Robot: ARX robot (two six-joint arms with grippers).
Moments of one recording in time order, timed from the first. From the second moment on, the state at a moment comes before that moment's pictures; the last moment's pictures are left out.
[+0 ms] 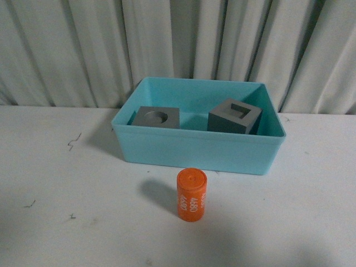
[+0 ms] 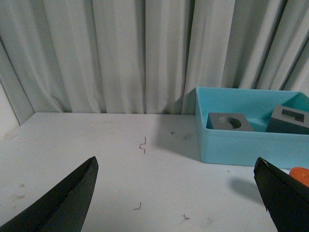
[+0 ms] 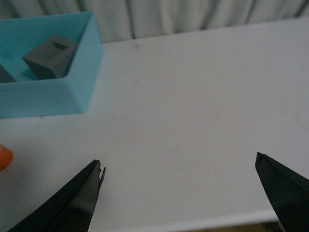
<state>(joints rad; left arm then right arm) 0.00 0.01 0.01 0.00 0.00 0.00 -0.33 0.51 0.19 -0.10 -0.21 -0.01</state>
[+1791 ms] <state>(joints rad) 0.00 0.01 0.01 0.00 0.00 0.00 0.30 1.93 0.93 0.16 -0.55 -0.51</state>
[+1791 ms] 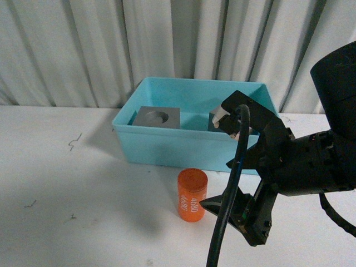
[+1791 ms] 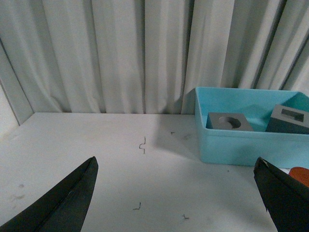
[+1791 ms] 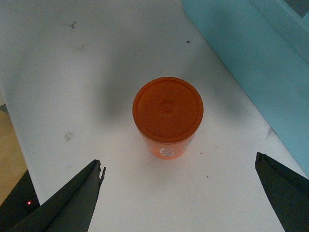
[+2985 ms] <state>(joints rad) 0.00 0.01 0.01 0.00 0.00 0.00 0.39 2.09 1.08 0.17 -0.50 -0.46</state>
